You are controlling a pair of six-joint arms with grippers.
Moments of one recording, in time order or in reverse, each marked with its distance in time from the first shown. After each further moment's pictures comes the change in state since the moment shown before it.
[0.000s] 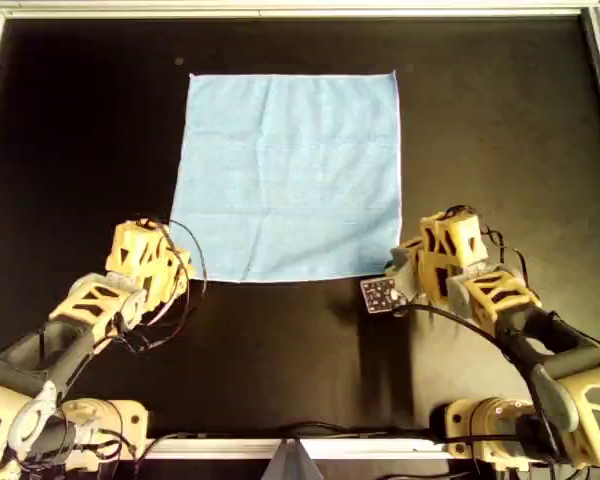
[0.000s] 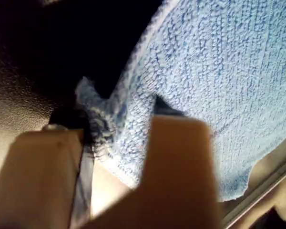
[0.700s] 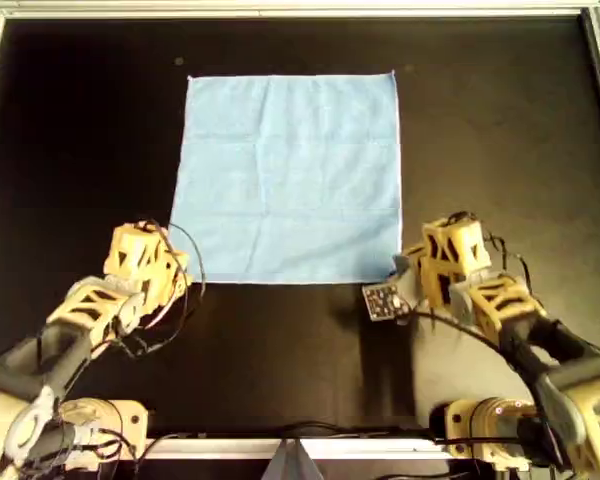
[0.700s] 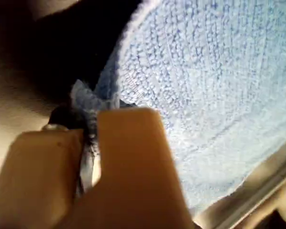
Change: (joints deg) left arm 0.0 5.2 2.6 0.6 -0.4 0.0; right arm 0.1 6.1 5.9 0.0 0.1 -0.1
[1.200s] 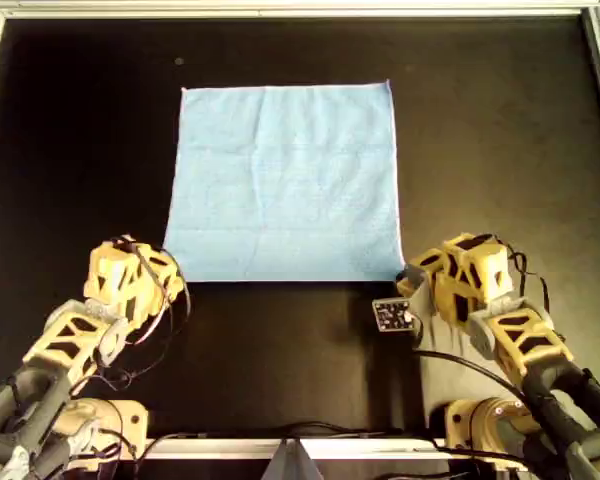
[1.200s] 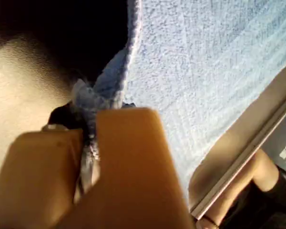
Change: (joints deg) left arm 0.0 19.5 9.0 -0.7 0.5 0.4; right arm 0.1 20.6 11.4 -1.1 0.7 -1.0
